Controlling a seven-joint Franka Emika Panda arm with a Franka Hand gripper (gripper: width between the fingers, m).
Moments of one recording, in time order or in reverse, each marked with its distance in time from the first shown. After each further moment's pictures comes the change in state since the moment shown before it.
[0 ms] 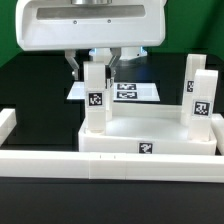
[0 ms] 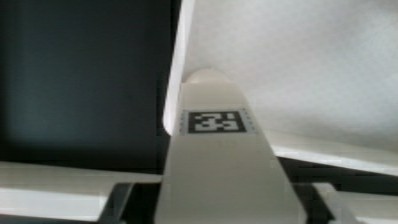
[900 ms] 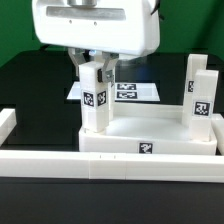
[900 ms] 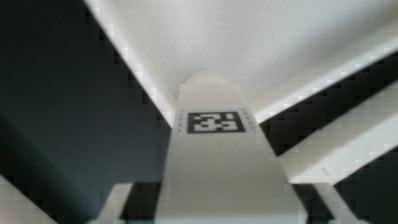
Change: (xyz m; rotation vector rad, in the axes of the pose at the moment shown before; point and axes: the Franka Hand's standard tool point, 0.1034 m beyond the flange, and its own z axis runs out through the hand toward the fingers) arm 0.000 -0.001 0.002 0.005 0.011 0.820
